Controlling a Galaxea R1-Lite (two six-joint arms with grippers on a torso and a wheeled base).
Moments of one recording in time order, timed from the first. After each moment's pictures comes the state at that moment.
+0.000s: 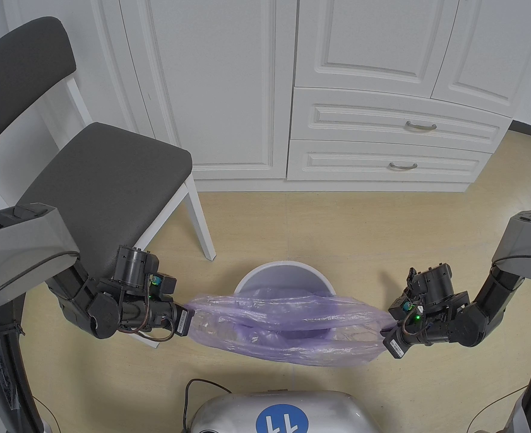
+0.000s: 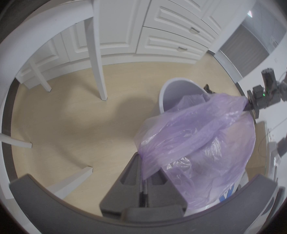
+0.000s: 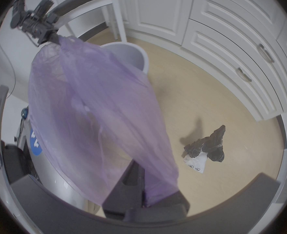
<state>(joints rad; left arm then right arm) -0.29 2.17 -0.74 -0.64 -0.22 0.09 0.32 2.13 -0.57 -0.69 0.03 -0.44</state>
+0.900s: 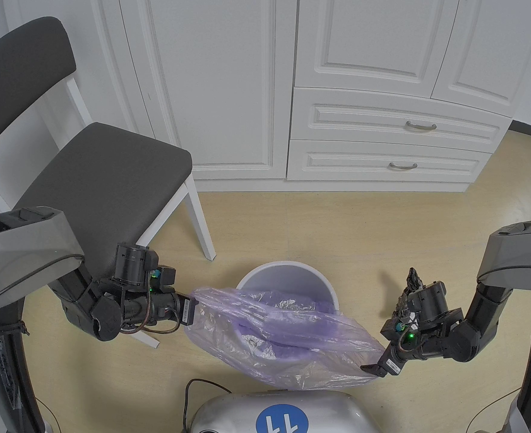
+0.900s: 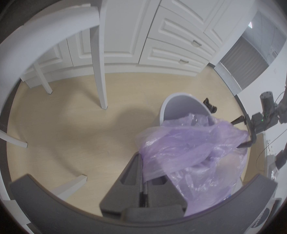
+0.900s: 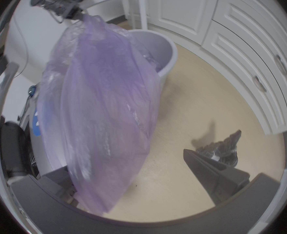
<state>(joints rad) -0.29 2.19 -0.74 -0.79 -0.23 -0.01 0.34 2.22 -0.49 -0.82 0.10 -0.56</state>
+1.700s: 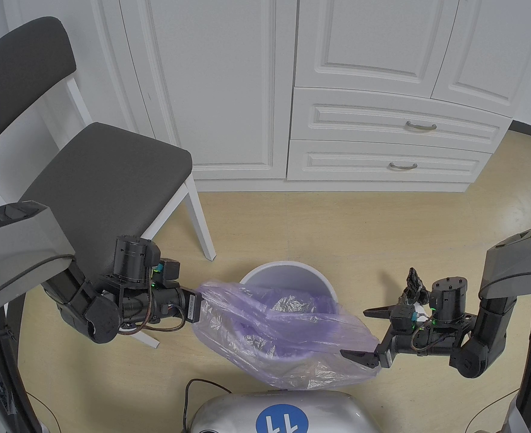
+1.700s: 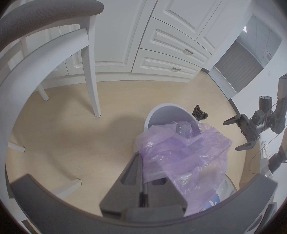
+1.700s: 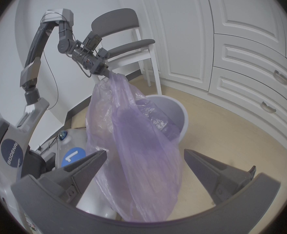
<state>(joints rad) -0.34 2.11 -0.71 -0.79 -0.24 -0.04 0.33 2.24 -0.32 -1.40 0.50 -0.40</state>
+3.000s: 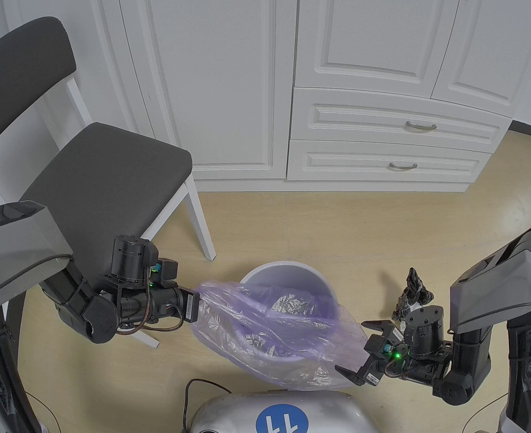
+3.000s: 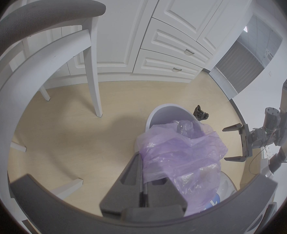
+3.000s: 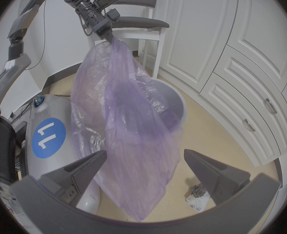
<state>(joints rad) -0.34 2.10 -0.71 -0.79 -0.23 -0.04 0.52 2.34 -0.24 -1.55 0.05 -0.56</state>
